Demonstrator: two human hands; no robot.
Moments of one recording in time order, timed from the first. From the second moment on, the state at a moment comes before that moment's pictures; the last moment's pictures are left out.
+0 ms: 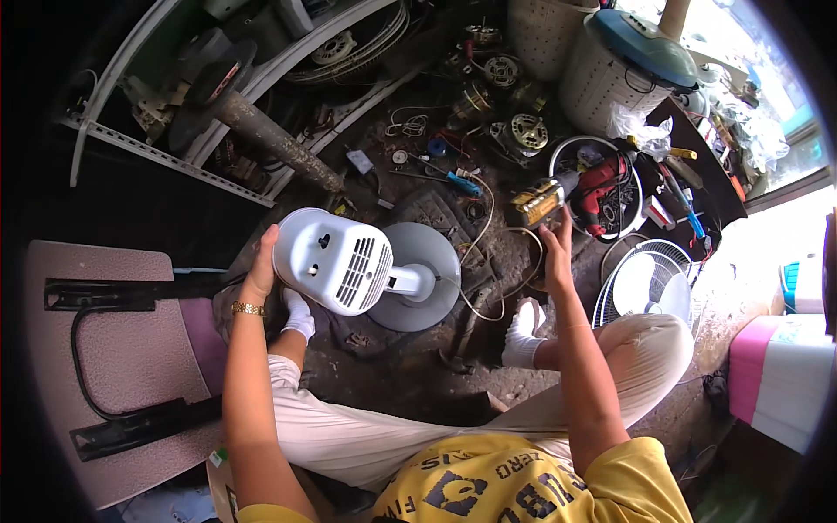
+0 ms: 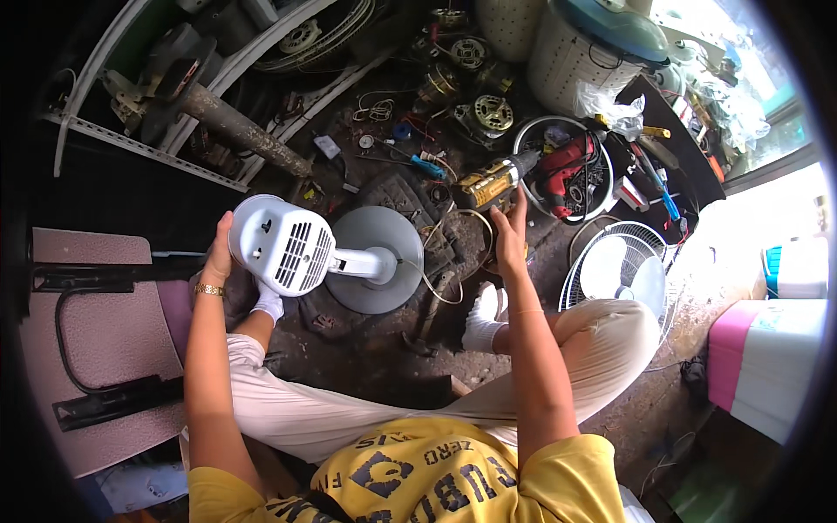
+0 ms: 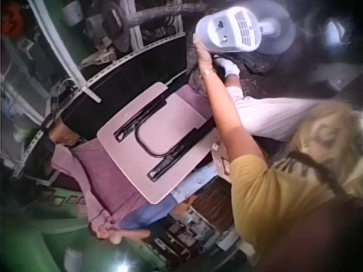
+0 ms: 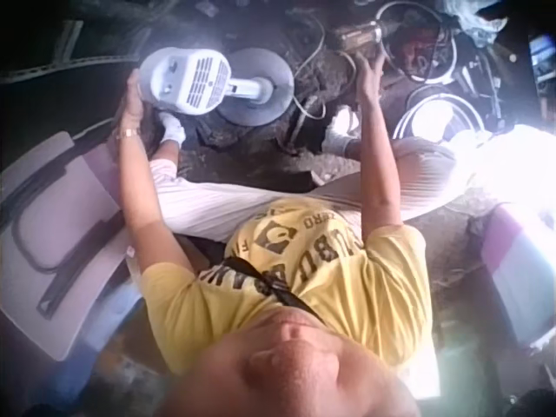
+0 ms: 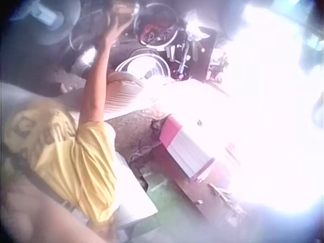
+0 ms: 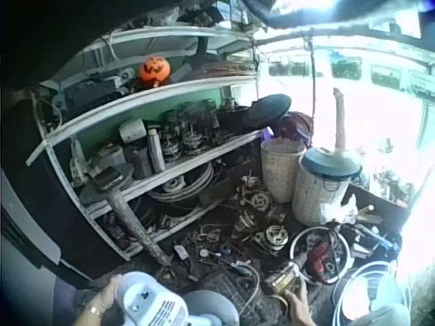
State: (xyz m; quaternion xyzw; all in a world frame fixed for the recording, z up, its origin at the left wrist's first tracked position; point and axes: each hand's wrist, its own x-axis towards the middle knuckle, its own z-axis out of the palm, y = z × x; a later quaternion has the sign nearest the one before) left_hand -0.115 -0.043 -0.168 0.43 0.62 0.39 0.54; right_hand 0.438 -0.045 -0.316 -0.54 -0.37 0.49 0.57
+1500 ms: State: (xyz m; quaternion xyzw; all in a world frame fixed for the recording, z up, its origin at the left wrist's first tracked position) left_hand 0.107 -0.118 -0.089 0.68 0.67 0.30 -0.06; right_hand 0.381 -0.205 -0.161 -0.42 -0.38 0.71 0.42
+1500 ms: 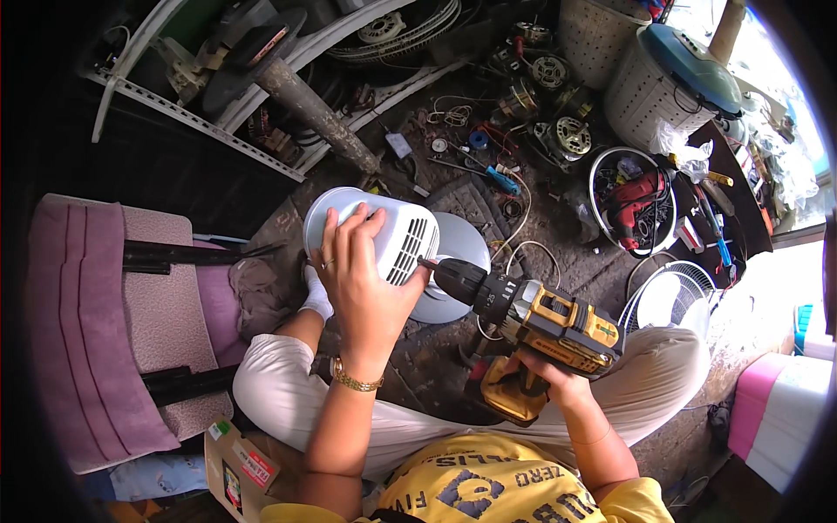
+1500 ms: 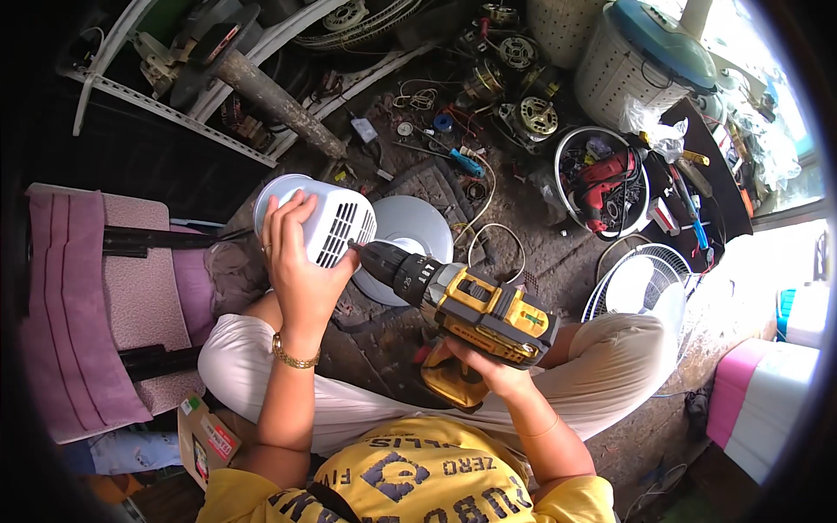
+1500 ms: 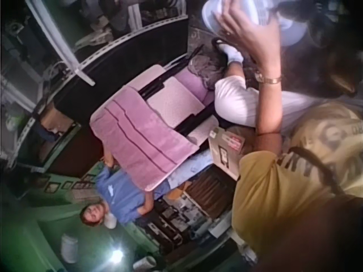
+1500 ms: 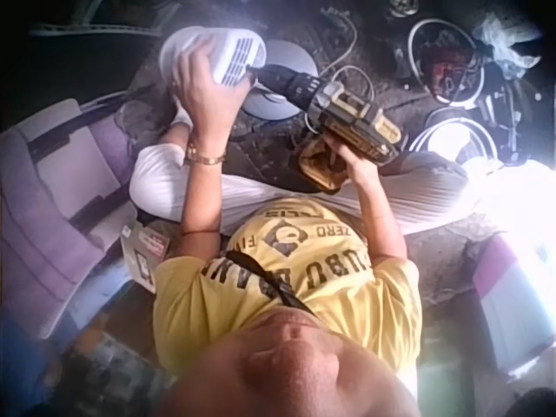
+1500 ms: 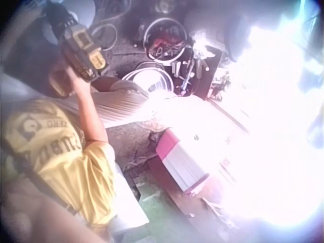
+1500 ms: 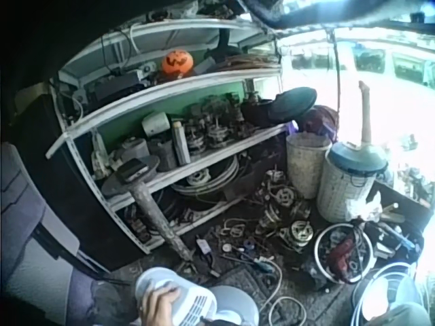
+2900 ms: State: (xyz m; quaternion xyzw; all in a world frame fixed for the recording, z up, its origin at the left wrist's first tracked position) left_hand 0.087 -0.114 -0.065 0.76 0.61 0.20 -0.06; right_hand 0.409 -0.171 -0.138 -0.36 -0.23 0.78 0.45
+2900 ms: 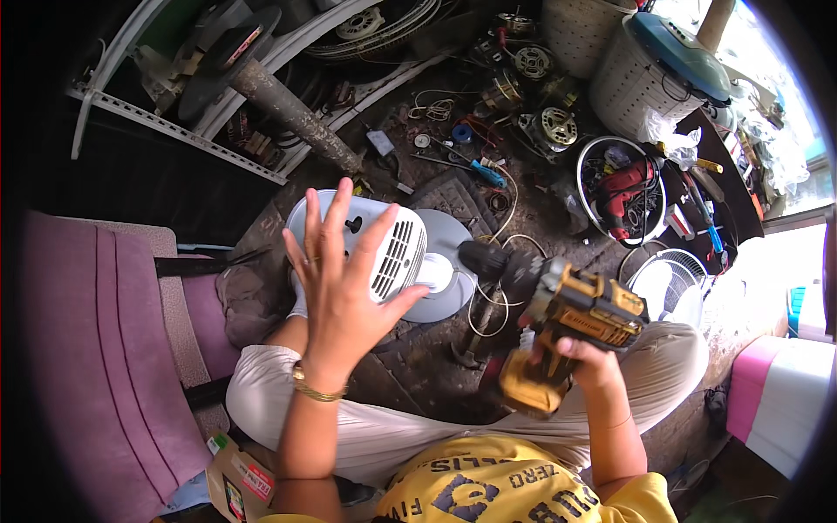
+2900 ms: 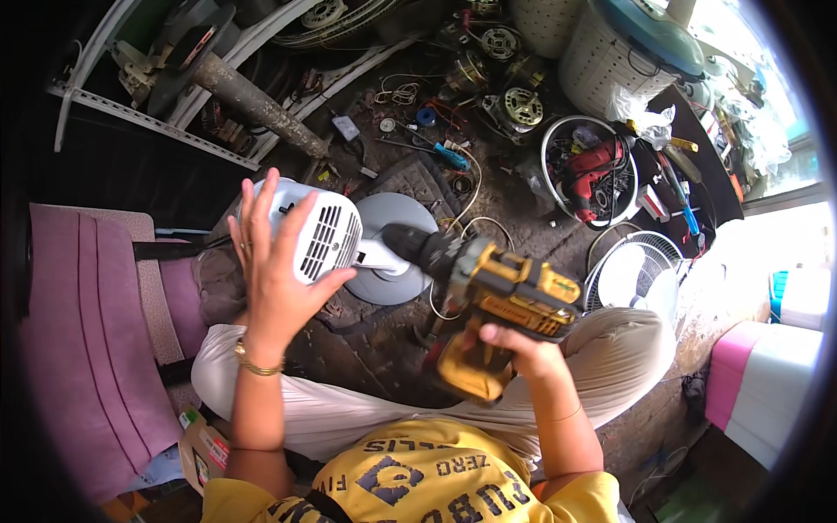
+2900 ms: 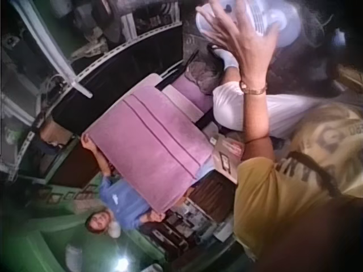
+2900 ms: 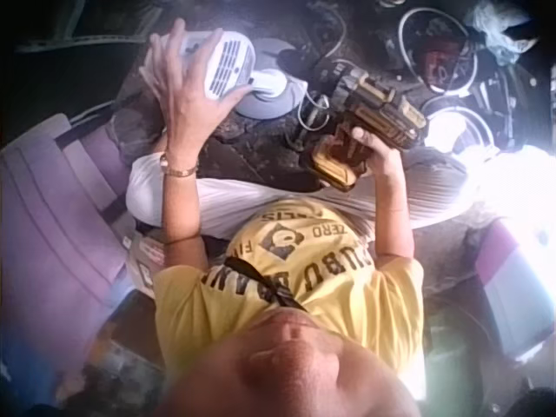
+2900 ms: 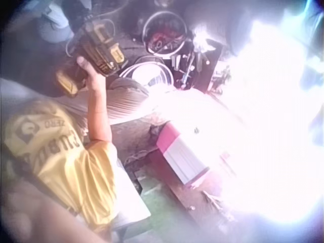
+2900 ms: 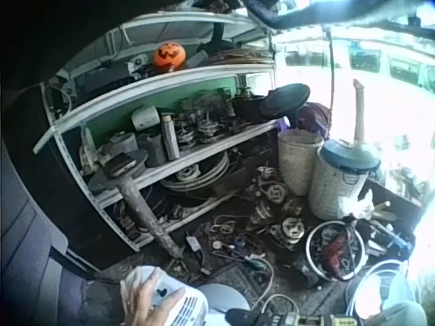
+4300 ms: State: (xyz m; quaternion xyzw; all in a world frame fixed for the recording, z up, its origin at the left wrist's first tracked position) left_hand -0.055 -0.059 -0.145 0.47 0.50 0.56 0.46; right_hand 0.257 -0.062 -0.119 -0.30 -0.74 0.25 0.55
